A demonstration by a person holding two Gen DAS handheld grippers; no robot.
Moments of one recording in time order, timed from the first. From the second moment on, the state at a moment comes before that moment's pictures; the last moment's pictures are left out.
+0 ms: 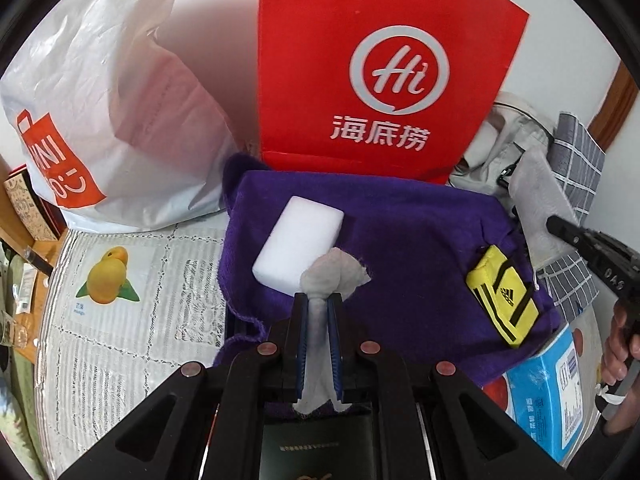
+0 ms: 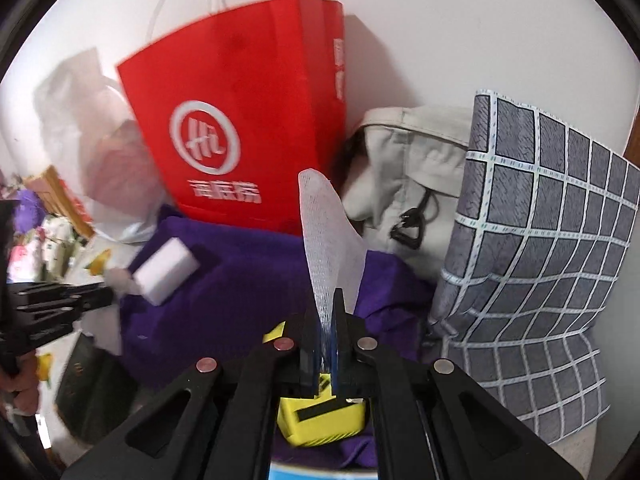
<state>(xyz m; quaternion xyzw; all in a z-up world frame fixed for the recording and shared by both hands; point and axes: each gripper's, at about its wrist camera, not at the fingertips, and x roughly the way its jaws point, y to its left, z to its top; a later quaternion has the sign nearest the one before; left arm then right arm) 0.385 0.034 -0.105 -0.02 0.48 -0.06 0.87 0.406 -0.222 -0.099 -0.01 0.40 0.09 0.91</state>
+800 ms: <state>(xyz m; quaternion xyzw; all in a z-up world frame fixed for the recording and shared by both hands) 0.410 0.028 -0.140 -0.03 0.52 -0.08 0.85 0.418 -0.212 -0.130 -0.01 0.42 0.13 0.90</state>
